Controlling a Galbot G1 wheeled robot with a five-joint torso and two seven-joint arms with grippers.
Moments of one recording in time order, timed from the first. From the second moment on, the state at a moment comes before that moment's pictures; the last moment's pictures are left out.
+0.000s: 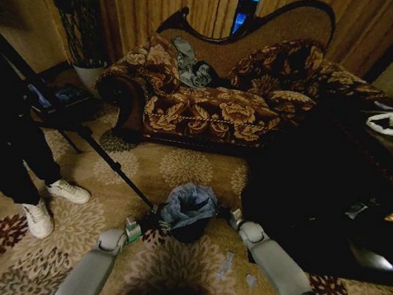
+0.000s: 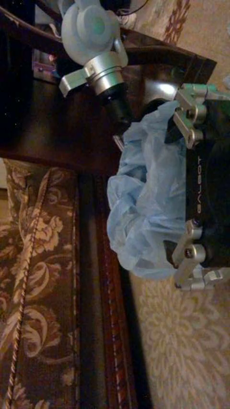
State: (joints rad) left arm 1.09 -1.35 -0.44 -1.30 -0.15 -0.24 0.78; right arm -0.62 1.05 -0.25 1.07 0.37 -0.01 -0.25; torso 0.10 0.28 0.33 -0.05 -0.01
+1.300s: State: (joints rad) left arm 1.13 -1.35 -0.45 -1.36 -0.15 -0.24 0.78; right arm -0.67 1.04 -0.20 0.99 0.21 0.09 -0.27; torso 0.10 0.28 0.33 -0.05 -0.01
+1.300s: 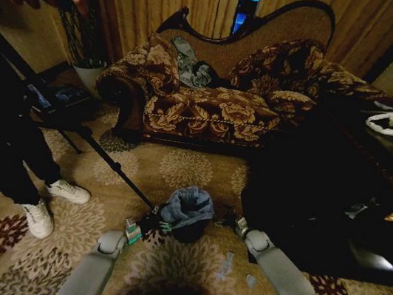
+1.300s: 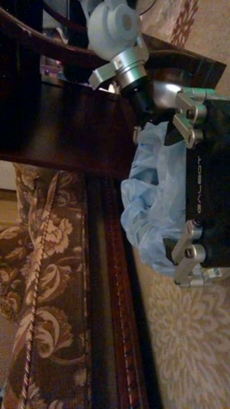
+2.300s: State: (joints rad) left arm 1.15 -1.35 -0.45 -1.39 -0.15 -0.24 0.78; right arm -0.78 0.93 -0.10 1.28 0.30 0.04 -0.18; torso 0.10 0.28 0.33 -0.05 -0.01
